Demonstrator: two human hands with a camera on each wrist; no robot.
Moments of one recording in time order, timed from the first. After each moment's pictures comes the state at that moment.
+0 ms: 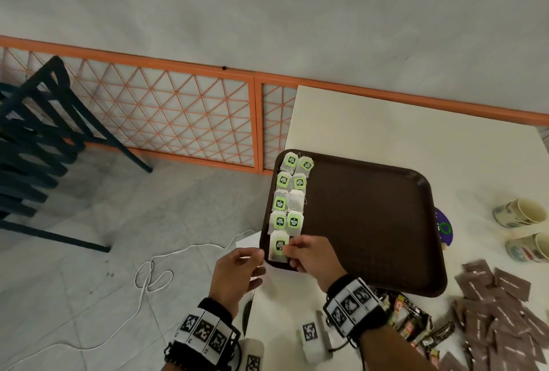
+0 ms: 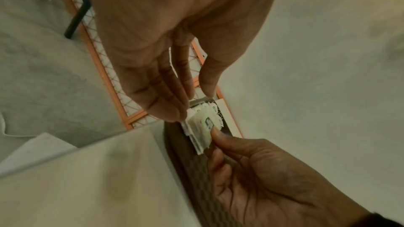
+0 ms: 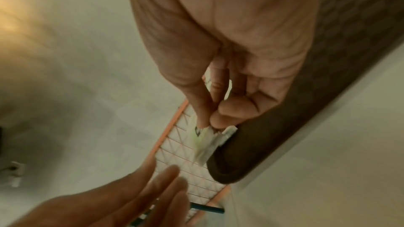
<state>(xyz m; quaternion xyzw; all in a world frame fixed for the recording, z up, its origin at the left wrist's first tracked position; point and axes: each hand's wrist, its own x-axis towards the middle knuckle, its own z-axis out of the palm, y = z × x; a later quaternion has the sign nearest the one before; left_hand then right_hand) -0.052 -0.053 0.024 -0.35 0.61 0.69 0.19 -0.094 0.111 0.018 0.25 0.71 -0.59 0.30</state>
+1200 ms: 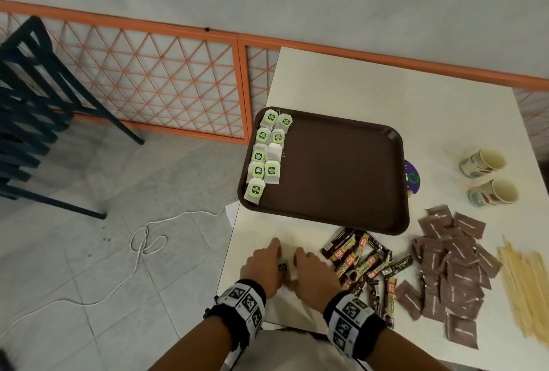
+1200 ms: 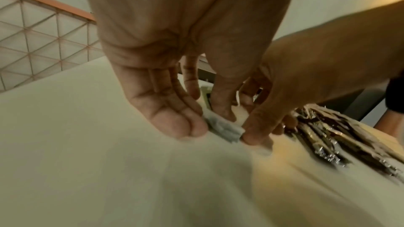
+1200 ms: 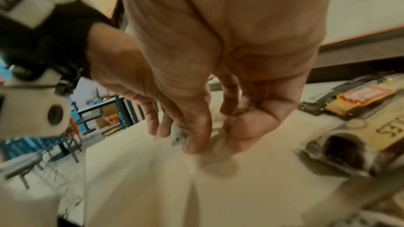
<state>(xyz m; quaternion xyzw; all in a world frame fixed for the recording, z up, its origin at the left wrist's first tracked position) 0.038 0.036 -0.022 -0.02 0.91 0.25 0.33 0.053 0.173 -0.030 -0.03 0.93 -0.16 0.32</state>
